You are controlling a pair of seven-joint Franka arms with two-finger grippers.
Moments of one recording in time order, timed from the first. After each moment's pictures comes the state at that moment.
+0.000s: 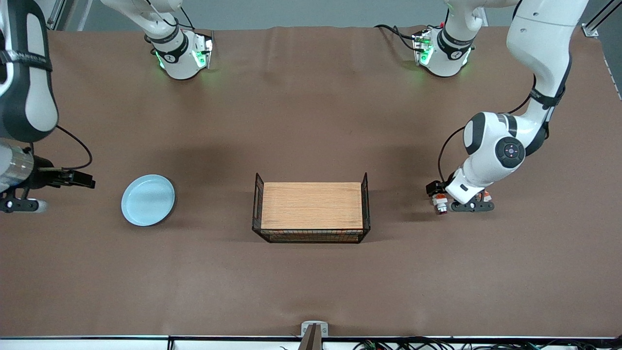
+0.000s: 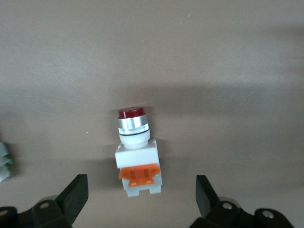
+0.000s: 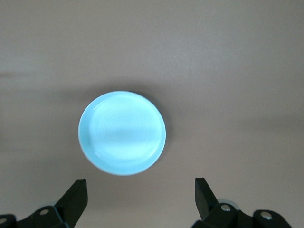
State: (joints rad) left arm -0.05 0.44 -0.13 -2.12 -0.03 2.57 -0.14; right arm -0.09 0.28 -0.08 -1.74 0.01 1.94 -0.13
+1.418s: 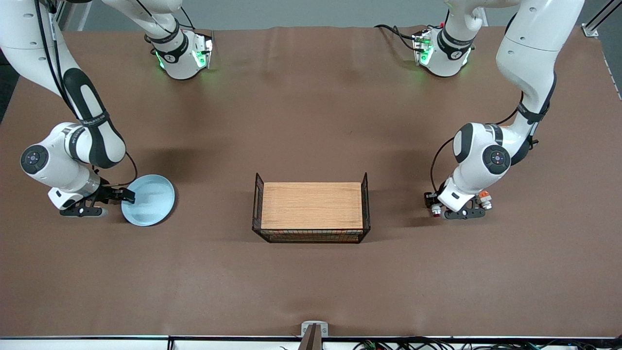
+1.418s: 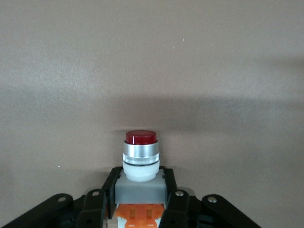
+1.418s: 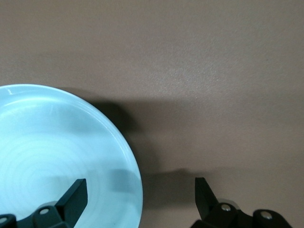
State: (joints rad) left arm -0.06 0.53 -0.13 -2.07 -0.03 2.68 -0.21; right arm -0.15 0.50 -0.07 -2.08 0.07 2.61 -0.27
